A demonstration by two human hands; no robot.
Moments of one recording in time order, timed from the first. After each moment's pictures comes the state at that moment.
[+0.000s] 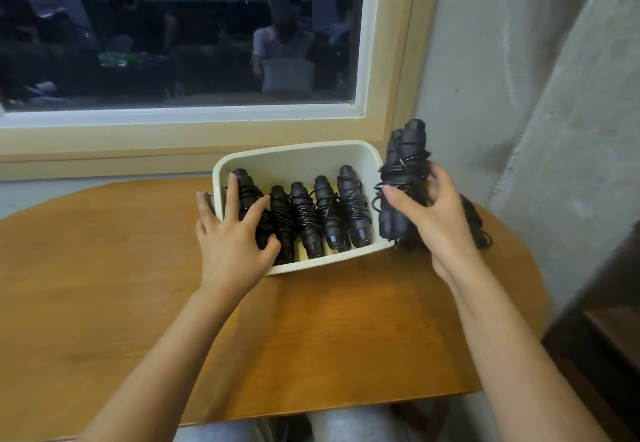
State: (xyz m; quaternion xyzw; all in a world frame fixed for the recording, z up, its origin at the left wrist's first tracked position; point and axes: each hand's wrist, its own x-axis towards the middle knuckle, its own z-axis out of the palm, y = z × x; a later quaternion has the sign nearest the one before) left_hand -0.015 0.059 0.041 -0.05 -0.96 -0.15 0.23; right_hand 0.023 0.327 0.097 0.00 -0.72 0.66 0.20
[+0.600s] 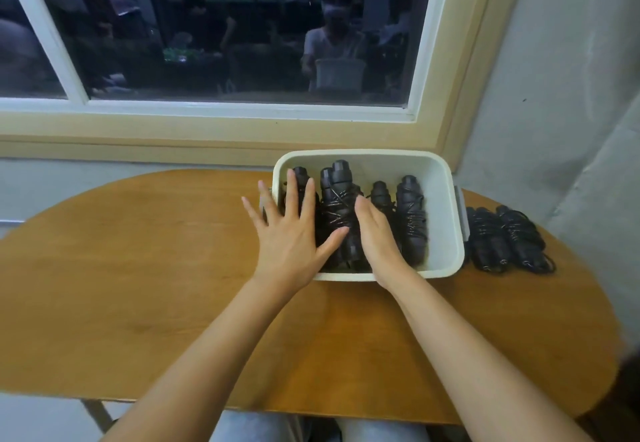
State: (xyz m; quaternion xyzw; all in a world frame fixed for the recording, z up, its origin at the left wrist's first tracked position) left_hand -0.014 0.064 0.051 -0.03 -0.98 -0.08 0.20; right_hand -0.027 0.207 0.054 0.05 -0.75 0.66 0.04
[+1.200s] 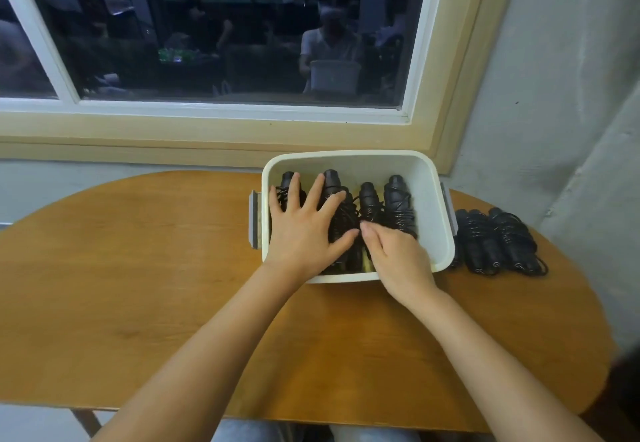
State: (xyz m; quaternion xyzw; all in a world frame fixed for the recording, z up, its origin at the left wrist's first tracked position) left_hand -0.030 0.086 0.061 -0.13 -0.96 -0.05 0.22; right_hand -0.013 0.255 0.043 0.13 -0.94 0.27 0.19
